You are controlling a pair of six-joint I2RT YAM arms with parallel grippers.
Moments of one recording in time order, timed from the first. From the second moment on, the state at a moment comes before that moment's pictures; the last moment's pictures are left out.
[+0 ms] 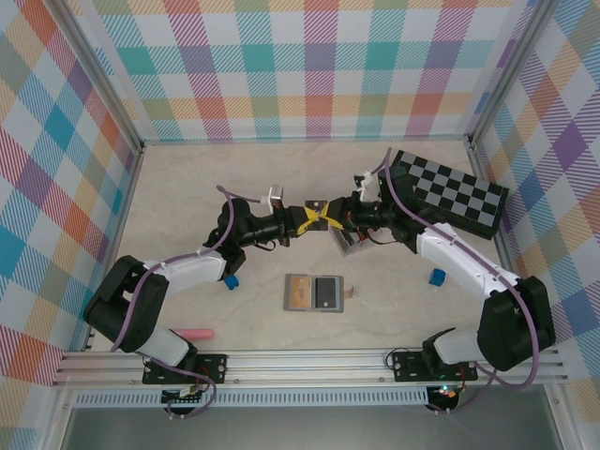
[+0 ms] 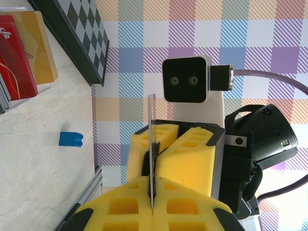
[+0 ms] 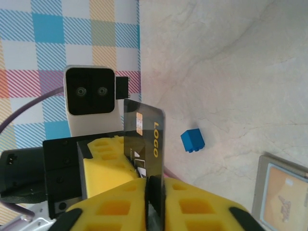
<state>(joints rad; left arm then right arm) -0.55 1.51 0.71 0.78 0.70 -1.52 0.44 1.36 0.99 -0.18 -0.75 1.02</state>
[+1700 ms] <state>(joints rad) -0.74 1.51 0.71 -0.31 0.32 -0.97 0.74 1.21 0.56 -0.33 -0.14 0.87</state>
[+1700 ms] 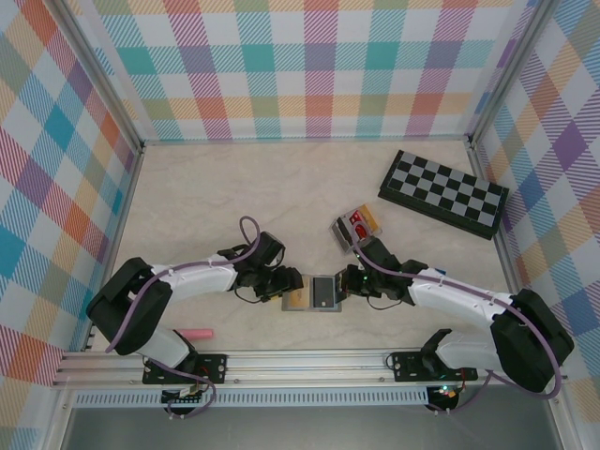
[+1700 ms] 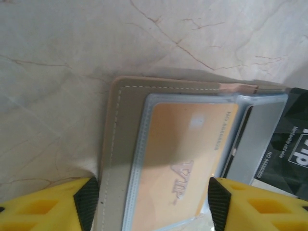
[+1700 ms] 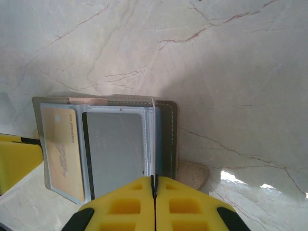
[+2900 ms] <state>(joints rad) -0.75 1.52 0.71 -0.30 0.30 -0.97 0.74 1.18 0.64 -0.38 -0.16 0.88</state>
